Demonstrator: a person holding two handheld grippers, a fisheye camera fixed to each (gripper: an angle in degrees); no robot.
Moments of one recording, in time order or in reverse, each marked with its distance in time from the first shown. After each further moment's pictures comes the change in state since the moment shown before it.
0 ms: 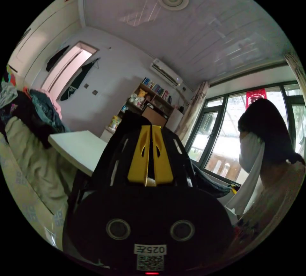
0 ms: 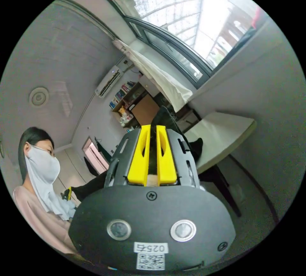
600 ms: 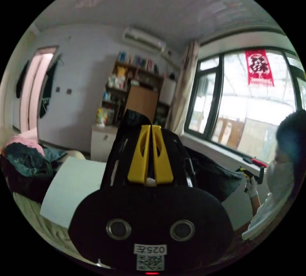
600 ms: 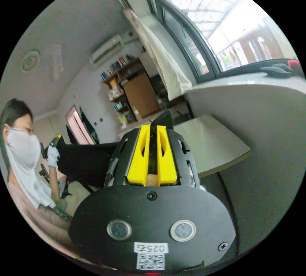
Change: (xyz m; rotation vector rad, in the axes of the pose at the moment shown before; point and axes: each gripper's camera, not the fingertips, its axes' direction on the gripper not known) left arm 0.049 -0.022 0.422 -0.558 0.029 0.217; right arm -0.001 -0.054 0.145 -0.375 0.243 -0.201
